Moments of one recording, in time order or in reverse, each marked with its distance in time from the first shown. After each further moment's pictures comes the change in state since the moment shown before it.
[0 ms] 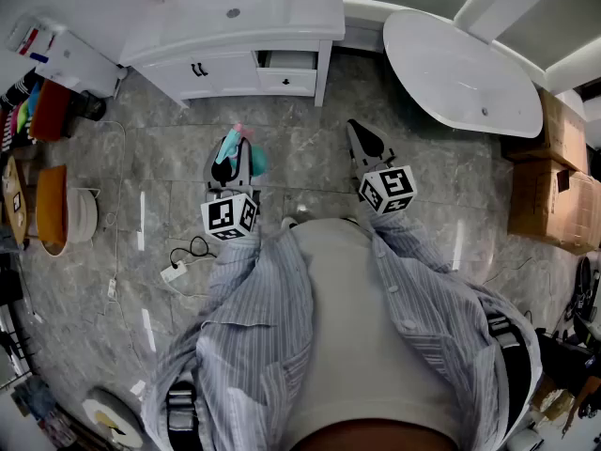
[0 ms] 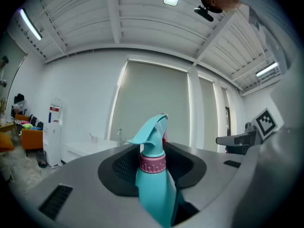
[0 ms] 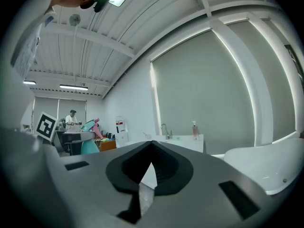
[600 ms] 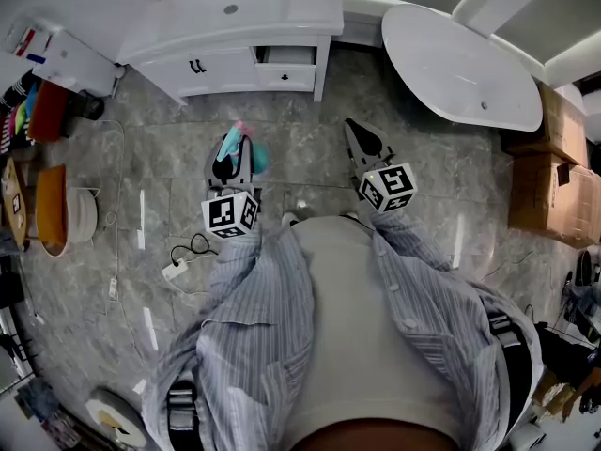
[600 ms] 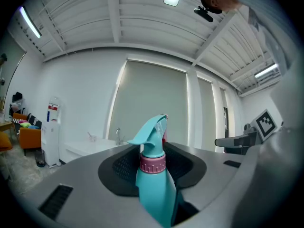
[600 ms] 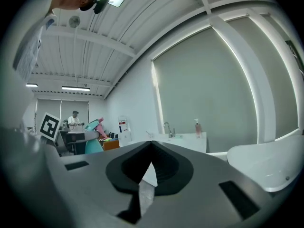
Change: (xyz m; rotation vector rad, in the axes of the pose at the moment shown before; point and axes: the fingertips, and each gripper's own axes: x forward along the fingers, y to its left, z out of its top) left arm -0.002 -0.003 -0.001 -0.003 0.000 -0.020; right arm -0.002 0.011 -0.006 0.011 0.011 0.033
